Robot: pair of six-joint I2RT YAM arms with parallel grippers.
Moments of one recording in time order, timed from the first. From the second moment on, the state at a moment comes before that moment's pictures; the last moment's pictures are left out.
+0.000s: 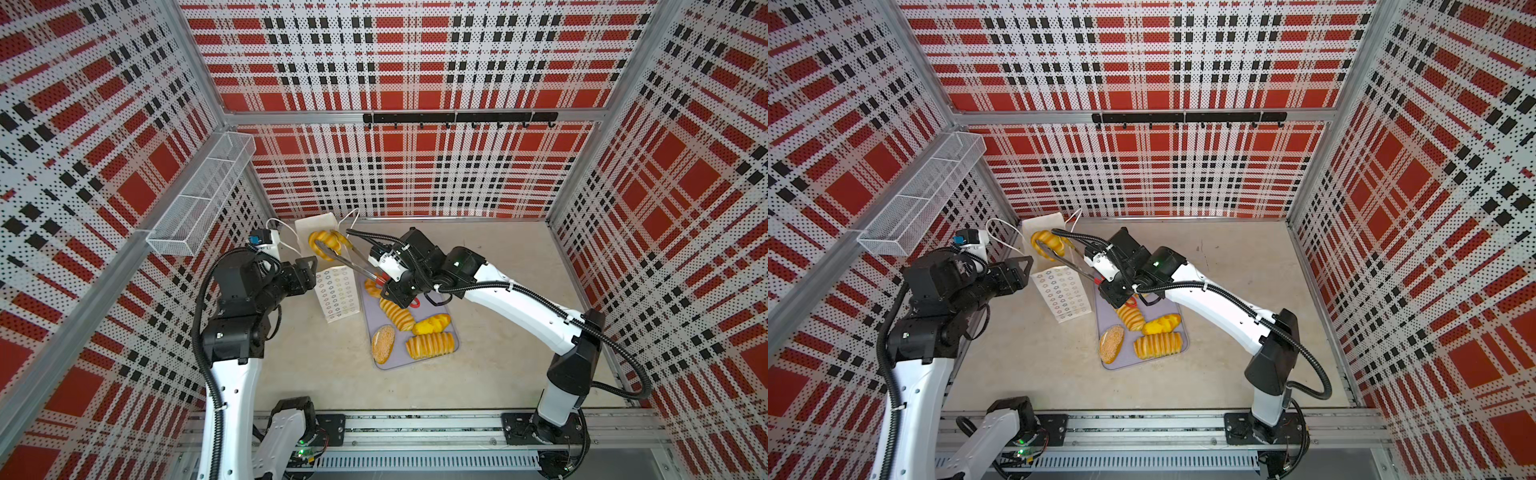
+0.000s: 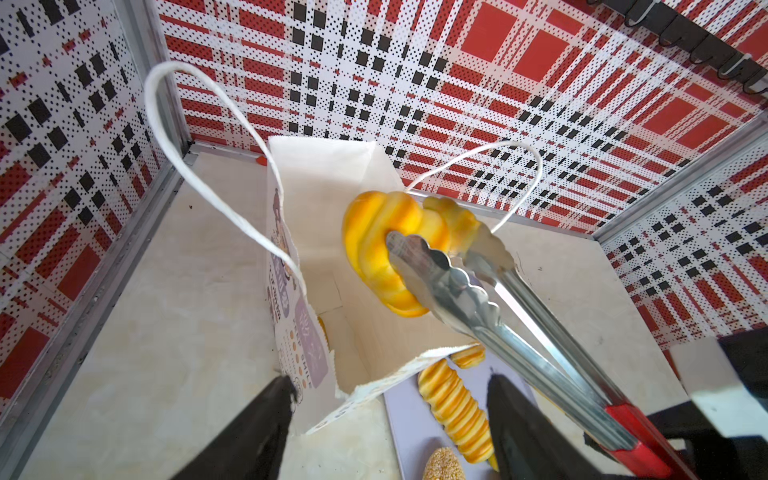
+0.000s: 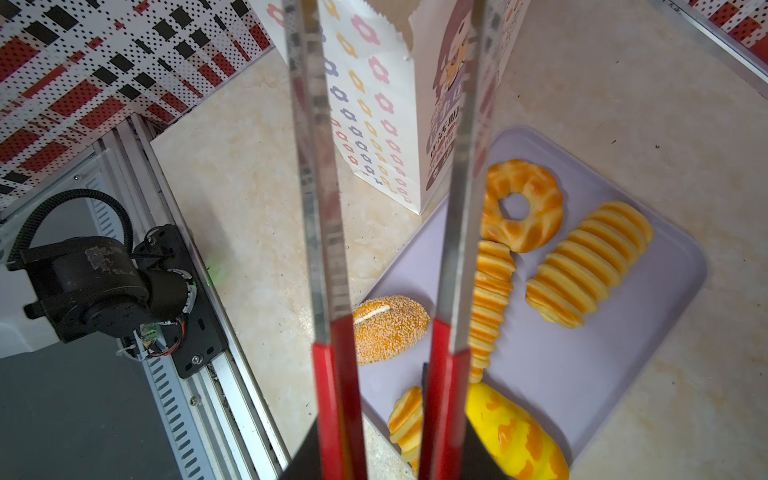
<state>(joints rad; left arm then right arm) 0.12 0.86 1.18 -0.73 0.31 -0.22 0.95 1.78 1.86 -0.92 -0.13 0.05</state>
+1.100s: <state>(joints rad) 0.13 0.91 1.18 -0.69 0.38 -0.21 0.95 1.65 1.84 -0.92 -0.09 0.10</state>
